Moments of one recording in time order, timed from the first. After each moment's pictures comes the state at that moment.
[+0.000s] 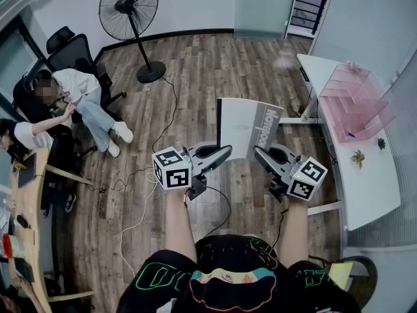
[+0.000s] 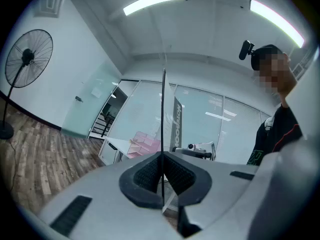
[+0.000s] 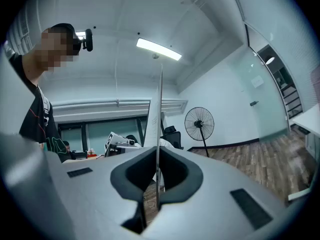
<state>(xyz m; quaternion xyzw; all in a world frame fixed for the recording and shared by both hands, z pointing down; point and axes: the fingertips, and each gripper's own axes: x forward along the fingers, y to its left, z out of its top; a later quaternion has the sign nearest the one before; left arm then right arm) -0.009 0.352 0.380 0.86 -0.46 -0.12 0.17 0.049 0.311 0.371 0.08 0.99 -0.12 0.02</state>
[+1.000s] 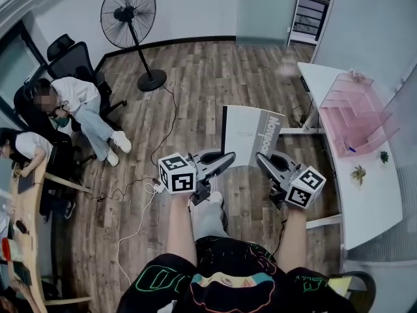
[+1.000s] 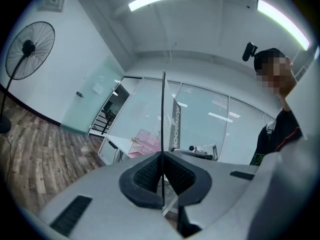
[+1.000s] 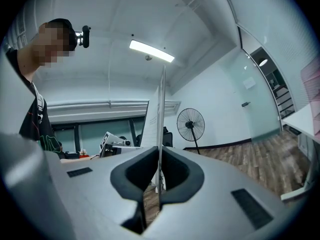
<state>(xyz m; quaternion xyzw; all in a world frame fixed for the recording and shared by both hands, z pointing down) 0.001 0.277 0.402 0.86 -0.46 -0.12 0.19 0.058 0.235 0.397 0.04 0.99 -0.13 0.02</state>
